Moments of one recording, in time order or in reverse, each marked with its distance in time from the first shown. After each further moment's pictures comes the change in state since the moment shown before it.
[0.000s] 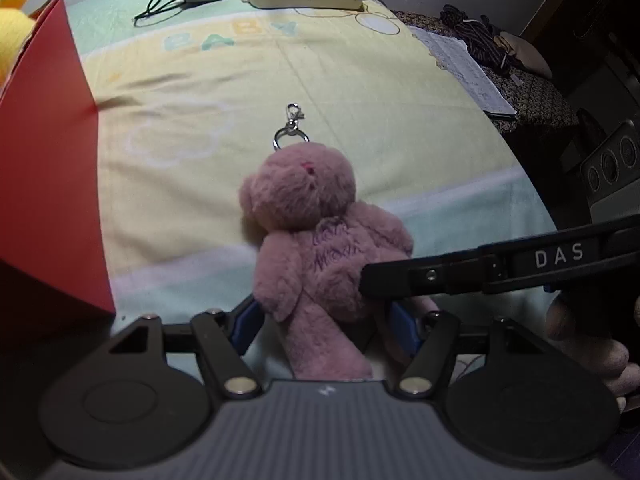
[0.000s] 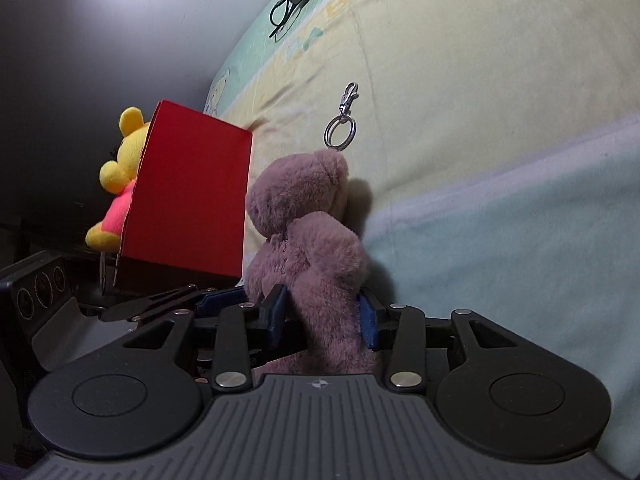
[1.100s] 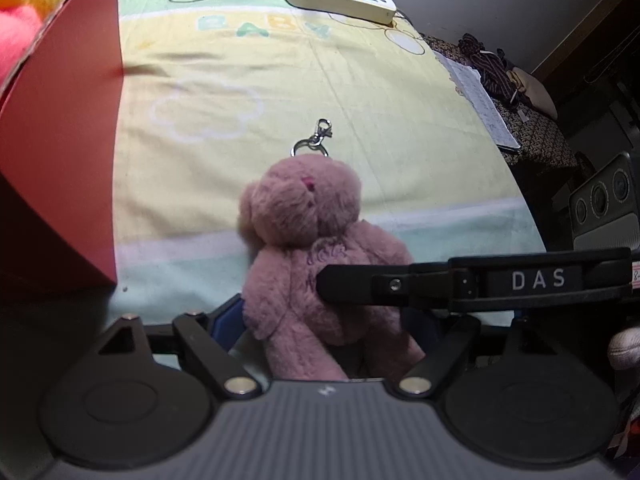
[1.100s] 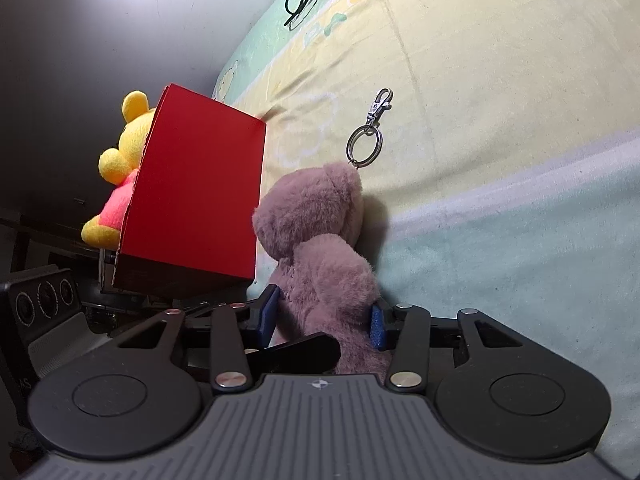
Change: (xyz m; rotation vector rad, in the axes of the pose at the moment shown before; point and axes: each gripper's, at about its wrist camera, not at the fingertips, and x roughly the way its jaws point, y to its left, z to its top) left arm 0.002 0.019 -0.007 -0.134 -0.039 -0.057; right arm 0.023 0.019 0.003 -0.015 -0.011 -0.001
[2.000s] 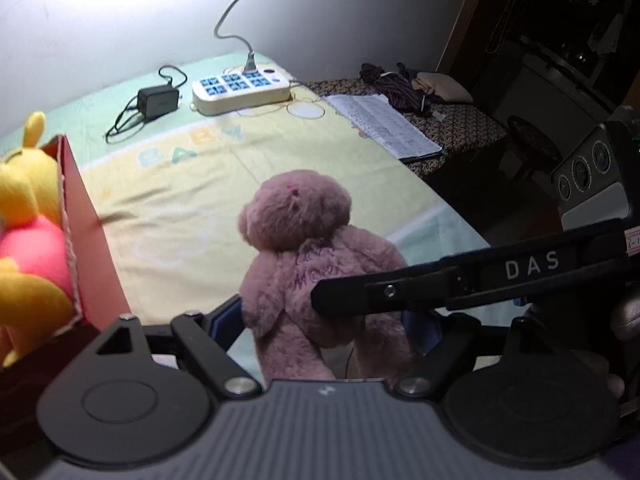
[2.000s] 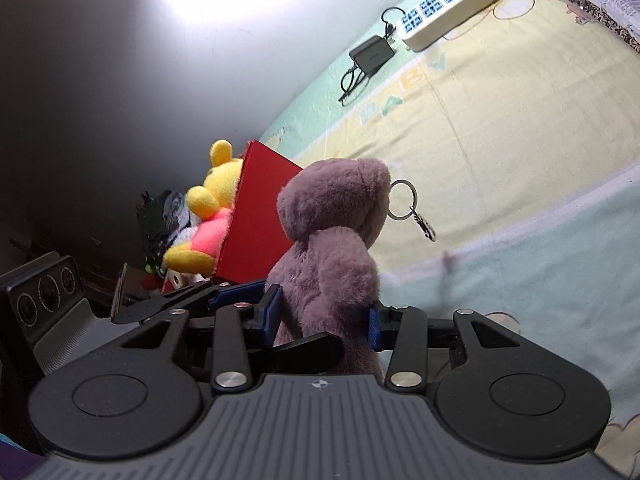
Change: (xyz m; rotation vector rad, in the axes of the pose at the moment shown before) left arm -0.087 -0.023 0.004 0.372 -0.180 -0.081; right arm -0.057 0.069 -0.039 -0.049 -0.271 0.024
